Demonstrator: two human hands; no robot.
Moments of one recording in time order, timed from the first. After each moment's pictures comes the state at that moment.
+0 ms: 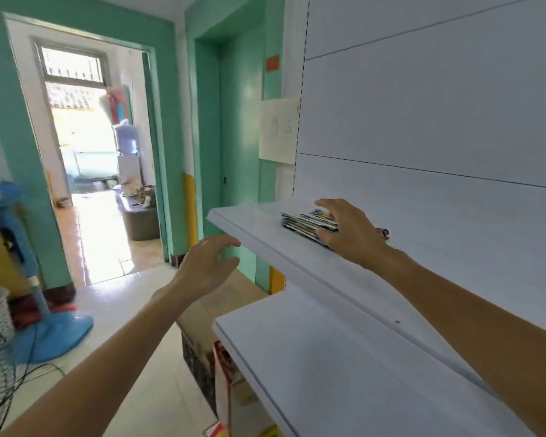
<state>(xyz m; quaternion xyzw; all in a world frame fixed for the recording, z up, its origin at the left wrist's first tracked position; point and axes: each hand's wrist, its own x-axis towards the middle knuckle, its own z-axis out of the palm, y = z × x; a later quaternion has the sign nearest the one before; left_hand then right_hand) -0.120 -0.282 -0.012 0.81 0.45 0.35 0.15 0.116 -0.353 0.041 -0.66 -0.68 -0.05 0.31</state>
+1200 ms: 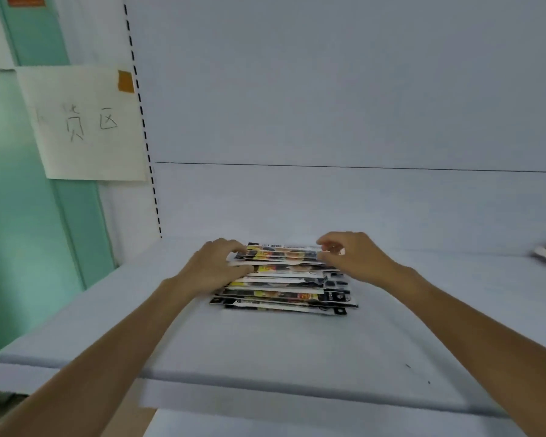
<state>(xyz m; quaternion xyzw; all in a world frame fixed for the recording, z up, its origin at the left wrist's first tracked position) 0.105 0.029 -0.006 0.96 0.06 0.16 0.23 0.202 -0.212 0.017 -0.90 -0.34 -0.05 0.28</state>
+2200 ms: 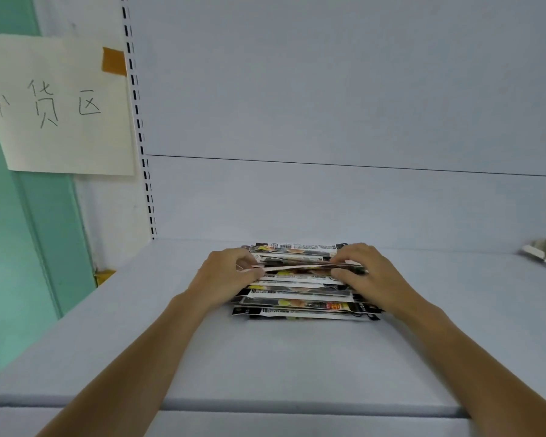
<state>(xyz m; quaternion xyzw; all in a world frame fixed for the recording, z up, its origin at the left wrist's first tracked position) 0.115 0.054 -0.027 0.91 0.05 0.16 0.37 0.175 -0.196 -0.014 -0.88 -0.28 -0.10 0.36</state>
